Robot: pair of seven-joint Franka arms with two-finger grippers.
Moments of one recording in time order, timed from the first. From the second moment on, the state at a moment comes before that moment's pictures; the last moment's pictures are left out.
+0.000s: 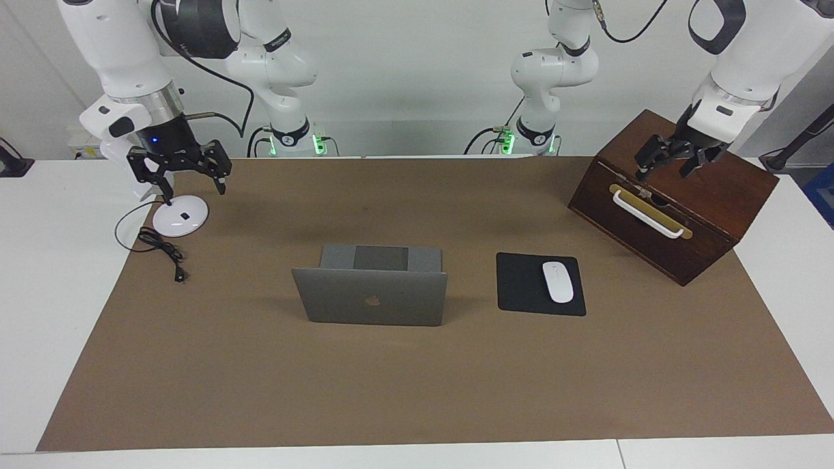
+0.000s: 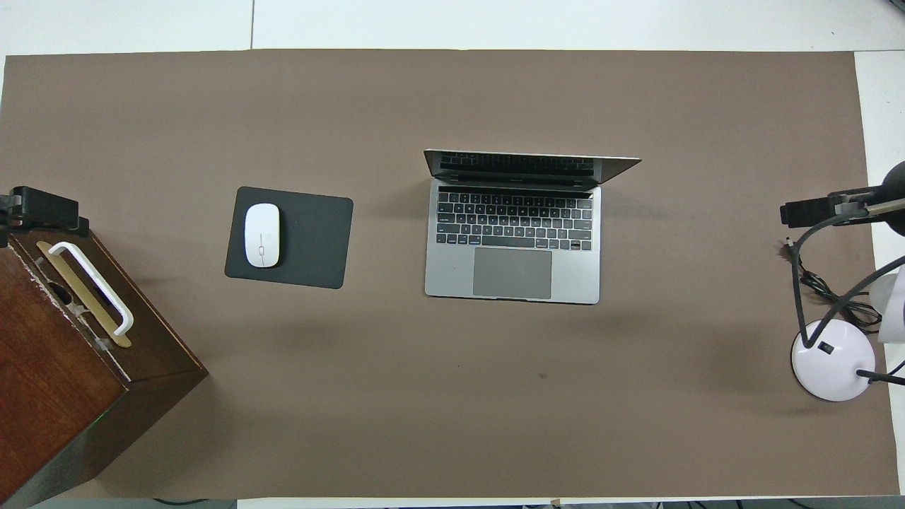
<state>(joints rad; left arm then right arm) 0.03 -0.02 -0.01 -1.60 -0.02 1.54 -0.02 -0.05 -0.12 0.02 -1.82 0.01 1.83 -0.14</state>
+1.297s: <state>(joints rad) 0.02 -0.02 -0.02 -1.60 -0.02 1.57 -0.04 -0.06 0.14 0.01 -1.64 -0.01 2.02 -0.15</state>
